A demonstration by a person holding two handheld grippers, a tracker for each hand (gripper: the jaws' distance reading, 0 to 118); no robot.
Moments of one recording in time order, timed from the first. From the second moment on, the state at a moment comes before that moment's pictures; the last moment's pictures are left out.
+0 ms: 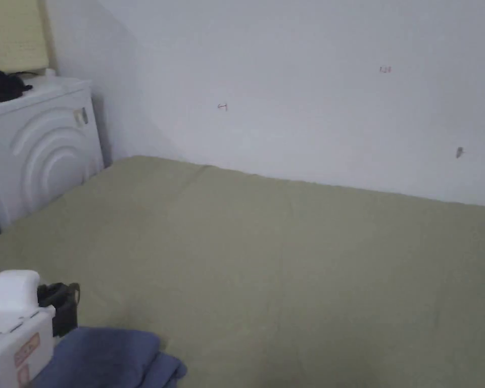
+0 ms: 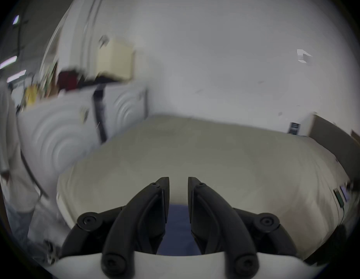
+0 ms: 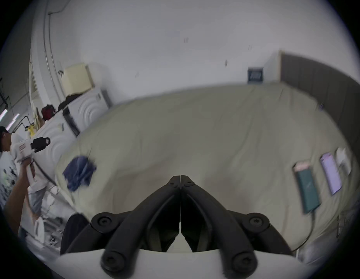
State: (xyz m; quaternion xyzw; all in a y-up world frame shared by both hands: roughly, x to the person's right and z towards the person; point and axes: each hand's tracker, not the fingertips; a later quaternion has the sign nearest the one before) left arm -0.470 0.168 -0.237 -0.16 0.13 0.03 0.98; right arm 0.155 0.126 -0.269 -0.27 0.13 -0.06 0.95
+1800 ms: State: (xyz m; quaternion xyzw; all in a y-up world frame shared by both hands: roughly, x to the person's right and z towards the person) left arm -0.255 0.307 -0.228 0.00 0.01 0.01 1.00; right arm 0.158 0.298 -0.244 -0.01 0.07 0.05 1.00
